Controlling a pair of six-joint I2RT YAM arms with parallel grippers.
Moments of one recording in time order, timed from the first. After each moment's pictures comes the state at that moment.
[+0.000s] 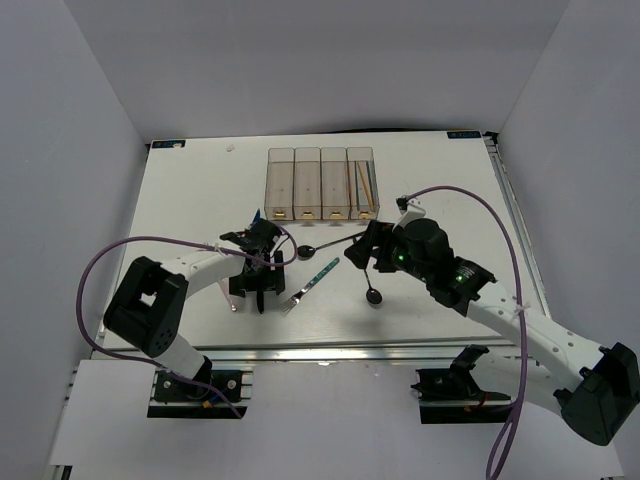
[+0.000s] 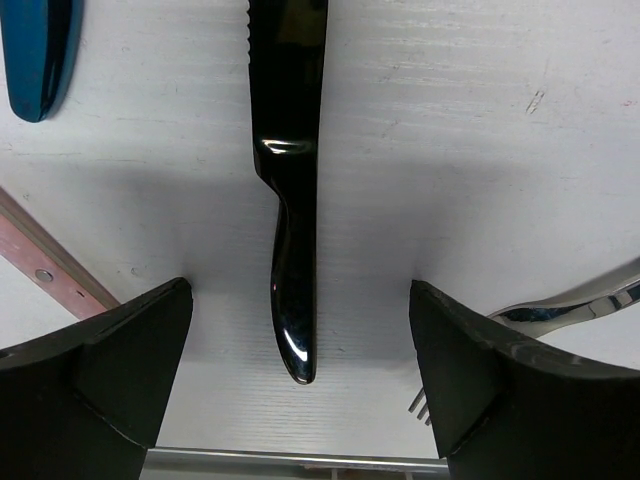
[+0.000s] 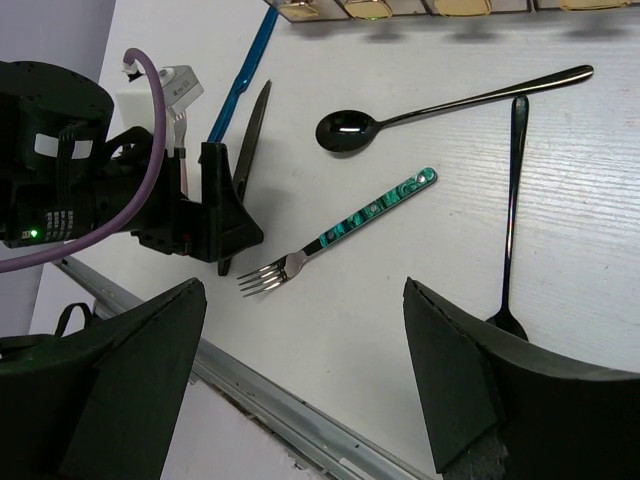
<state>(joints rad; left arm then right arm) -0.53 1.57 0.86 -0.63 -0.17 -0.57 0.75 1.00 0.76 -0.21 0.01 0.67</state>
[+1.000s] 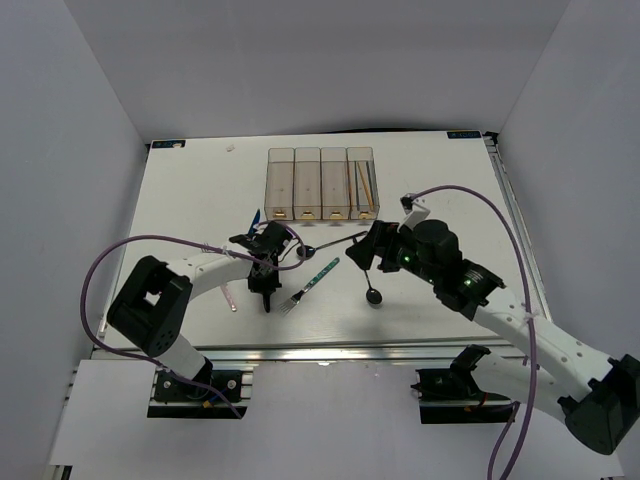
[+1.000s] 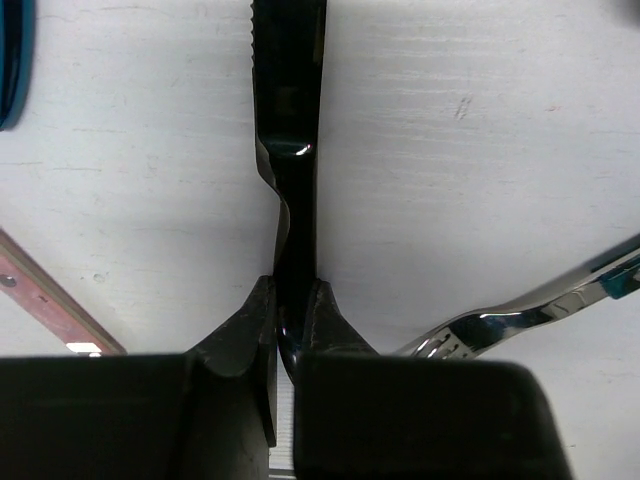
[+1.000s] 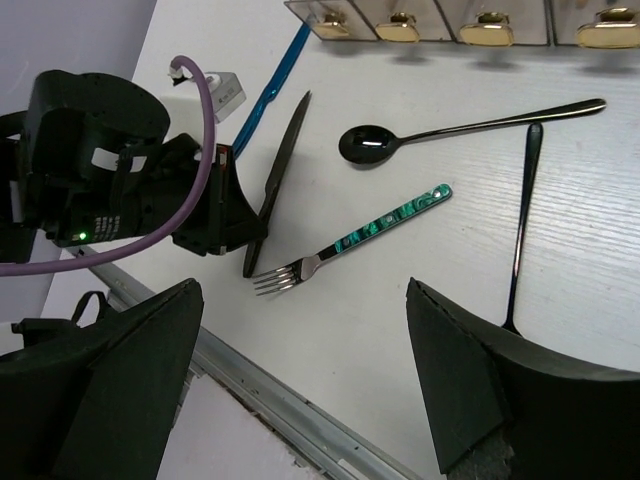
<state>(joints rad) -0.61 1.58 0.87 -0.59 -0.23 -0.62 0.74 0.90 0.75 -0.22 -0.01 0.63</state>
